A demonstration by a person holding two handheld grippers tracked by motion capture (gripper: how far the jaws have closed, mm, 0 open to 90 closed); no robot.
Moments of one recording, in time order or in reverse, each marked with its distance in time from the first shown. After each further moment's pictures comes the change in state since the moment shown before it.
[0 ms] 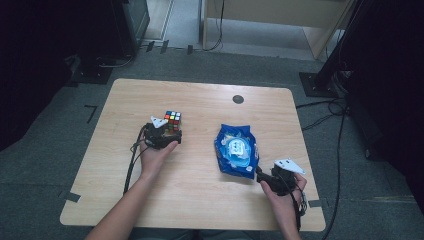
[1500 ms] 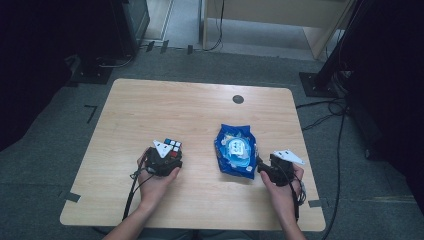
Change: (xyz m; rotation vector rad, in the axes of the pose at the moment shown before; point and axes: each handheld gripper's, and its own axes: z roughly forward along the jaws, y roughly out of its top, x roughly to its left) left arm -0.044 -0.055 -0.072 -0.003 0.059 0.097; right arm -0.001 0.023 0.013 -0.021 0.027 0.007
